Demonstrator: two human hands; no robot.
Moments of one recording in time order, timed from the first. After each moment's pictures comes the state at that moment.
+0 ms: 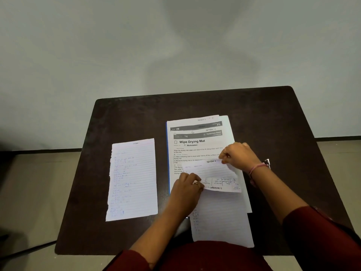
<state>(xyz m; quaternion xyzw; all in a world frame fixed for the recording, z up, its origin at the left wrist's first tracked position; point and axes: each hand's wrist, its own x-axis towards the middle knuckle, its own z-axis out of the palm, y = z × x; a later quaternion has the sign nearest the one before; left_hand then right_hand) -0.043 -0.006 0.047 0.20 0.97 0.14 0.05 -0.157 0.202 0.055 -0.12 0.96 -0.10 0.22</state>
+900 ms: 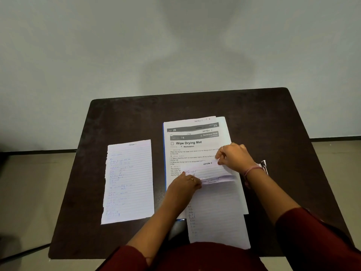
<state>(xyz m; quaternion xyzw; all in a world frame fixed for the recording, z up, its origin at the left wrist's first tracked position) -0.061 -0.007 0.052 0.25 0.95 0.15 0.12 -0.156 0.199 0.052 -0.08 0.96 -0.15 0.20</state>
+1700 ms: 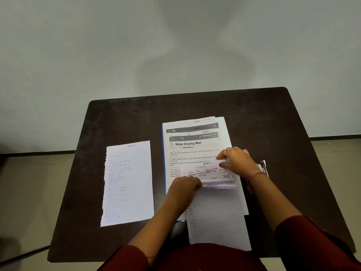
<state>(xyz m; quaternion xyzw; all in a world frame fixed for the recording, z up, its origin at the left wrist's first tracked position) -0.064 -0.006 0.045 0.21 0.95 0.20 0.12 -0.148 0.207 0.047 -0.08 0.96 -0.15 0.22</state>
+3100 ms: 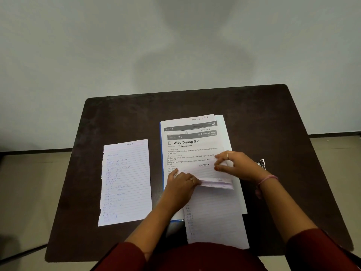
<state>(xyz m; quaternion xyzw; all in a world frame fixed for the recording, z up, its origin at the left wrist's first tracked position) -0.064 -0.013 0.029 0.20 0.96 0.16 0.13 -0.130 0.220 0.059 -0.10 0.89 -0.35 0.27</state>
